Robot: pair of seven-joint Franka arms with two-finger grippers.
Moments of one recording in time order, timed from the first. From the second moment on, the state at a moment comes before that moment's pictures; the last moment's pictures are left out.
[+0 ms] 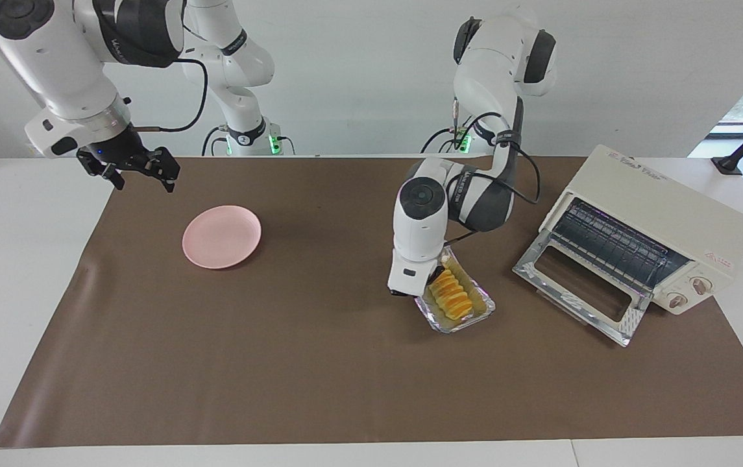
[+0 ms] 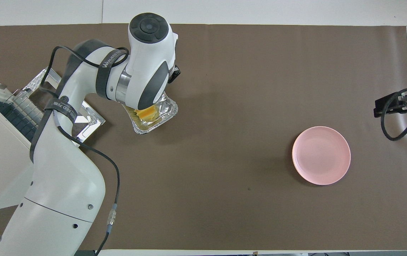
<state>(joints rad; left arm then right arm) -0.62 0.66 0.21 -1.20 -0.04 1.79 -0.94 -0.02 0.01 -0.03 -1.63 -0.04 1.55 0.01</state>
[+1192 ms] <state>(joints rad) -0.33 0.58 0.34 -1.27 -0.07 1.58 -0.72 -0.02 0.00 -0.03 -1.62 -0.03 1.55 0.01</state>
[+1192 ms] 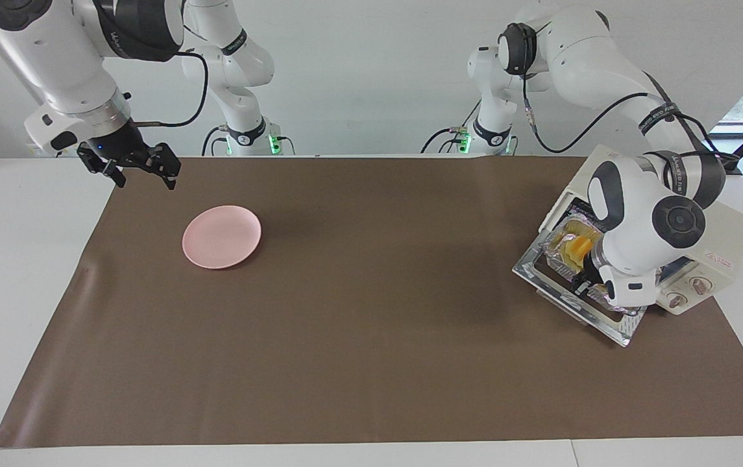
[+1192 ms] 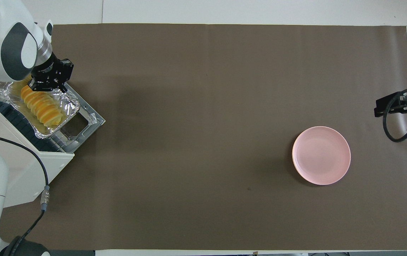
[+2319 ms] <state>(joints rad) -0.31 0.52 0.40 -1.42 0.00 1.58 -0.68 -0.02 -0.01 -0.03 -1.62 -0.03 1.55 0.01</state>
